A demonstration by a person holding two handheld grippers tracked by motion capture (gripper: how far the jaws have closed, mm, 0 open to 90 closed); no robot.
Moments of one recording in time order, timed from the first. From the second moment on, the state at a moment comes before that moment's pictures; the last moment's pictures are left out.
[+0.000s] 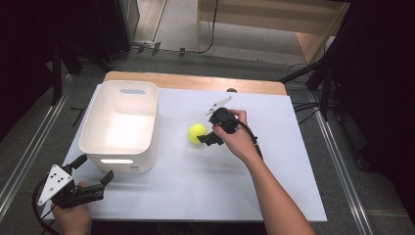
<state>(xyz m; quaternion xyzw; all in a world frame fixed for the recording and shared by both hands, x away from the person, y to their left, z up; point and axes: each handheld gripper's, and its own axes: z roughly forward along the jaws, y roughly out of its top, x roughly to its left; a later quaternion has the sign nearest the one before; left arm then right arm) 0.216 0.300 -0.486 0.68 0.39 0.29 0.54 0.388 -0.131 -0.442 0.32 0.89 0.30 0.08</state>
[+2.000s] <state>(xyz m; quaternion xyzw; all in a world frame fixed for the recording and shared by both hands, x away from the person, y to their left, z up) 0.217 0.301 -0.485 0.68 0.39 0.29 0.54 0.413 -0.085 -0.480 0.32 0.92 0.22 0.07</state>
